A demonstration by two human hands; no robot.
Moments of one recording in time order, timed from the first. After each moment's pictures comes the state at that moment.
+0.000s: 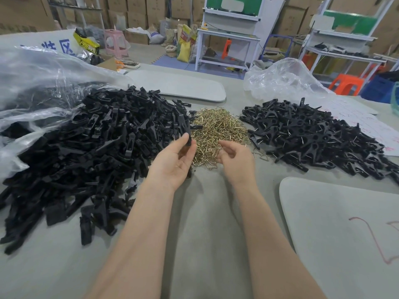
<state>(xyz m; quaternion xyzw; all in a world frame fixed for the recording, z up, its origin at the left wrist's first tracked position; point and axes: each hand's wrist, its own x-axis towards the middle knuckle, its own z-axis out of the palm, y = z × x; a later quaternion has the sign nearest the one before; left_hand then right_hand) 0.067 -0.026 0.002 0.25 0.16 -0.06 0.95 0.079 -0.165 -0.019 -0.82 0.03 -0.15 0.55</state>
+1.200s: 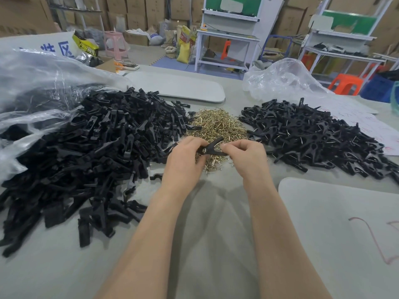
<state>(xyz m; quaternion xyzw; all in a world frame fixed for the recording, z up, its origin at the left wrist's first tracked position) 0.061 -0.042 -0.012 0.88 -0.12 0.23 0.40 0.068 -0.177 0.012 -0.80 0.07 -0.13 0.58</state>
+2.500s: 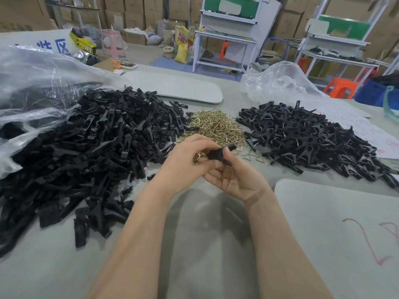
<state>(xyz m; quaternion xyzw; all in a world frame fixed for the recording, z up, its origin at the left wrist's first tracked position) 0.054 -0.032 0.006 0.82 -0.23 0.11 0.51 0.067 -0.190 -0.013 -0.46 -0.09 0.26 0.84</state>
